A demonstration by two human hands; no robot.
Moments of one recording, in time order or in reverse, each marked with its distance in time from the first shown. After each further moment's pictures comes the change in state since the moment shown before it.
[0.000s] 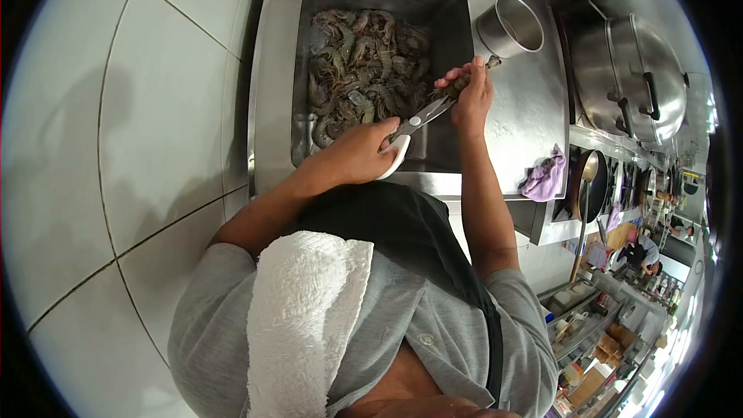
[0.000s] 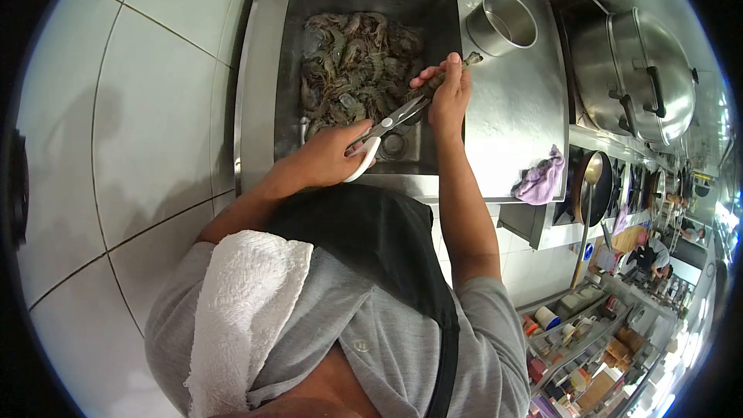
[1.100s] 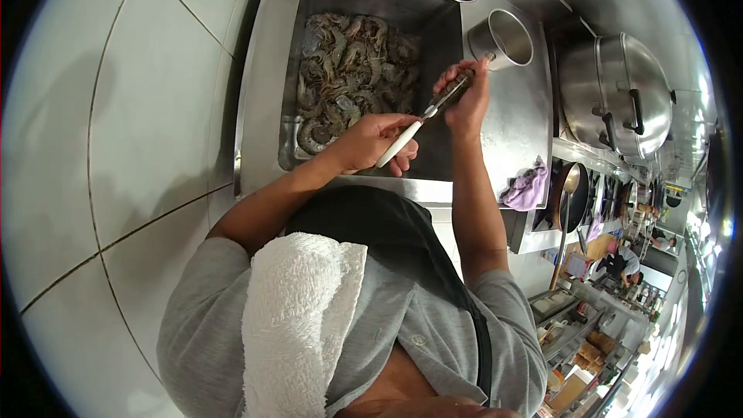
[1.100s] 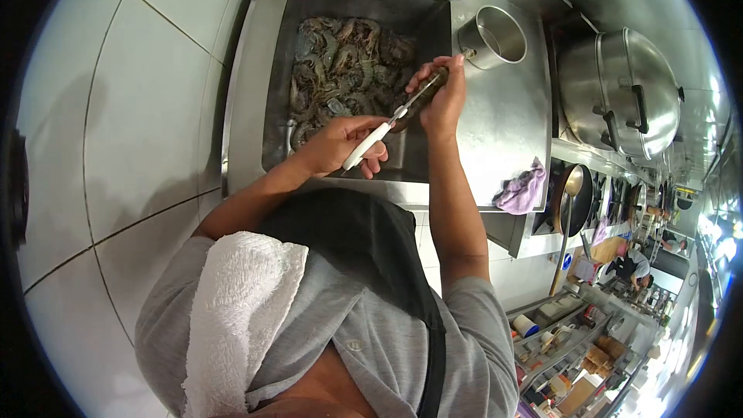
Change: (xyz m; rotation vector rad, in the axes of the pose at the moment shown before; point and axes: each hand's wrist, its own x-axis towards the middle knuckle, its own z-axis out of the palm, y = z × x) left_hand 0.027 0.002 0.013 -1.060 -0.240 -0.055; right_hand 0.003 -0.024 0.018 0.223 -0.100 0.052
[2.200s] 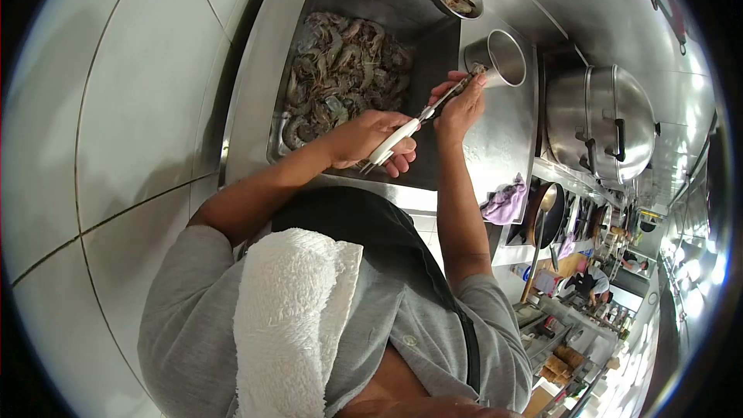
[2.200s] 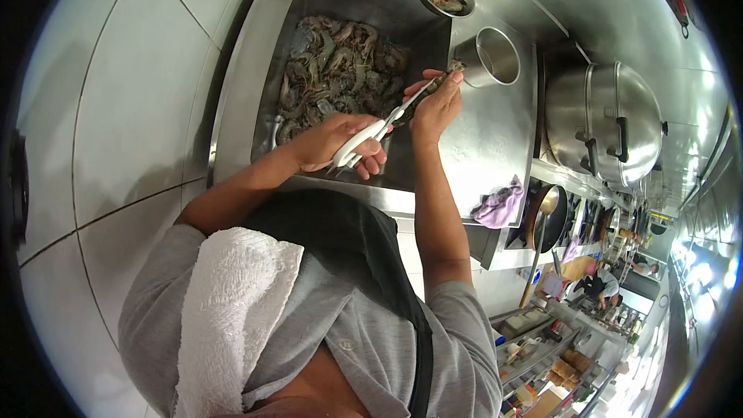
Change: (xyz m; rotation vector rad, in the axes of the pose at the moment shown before) left_hand 0.002 0.019 0.001 -0.142 -0.046 -0.049; right_hand -0.003 0.004 0.013 -0.527 0.117 -0.234
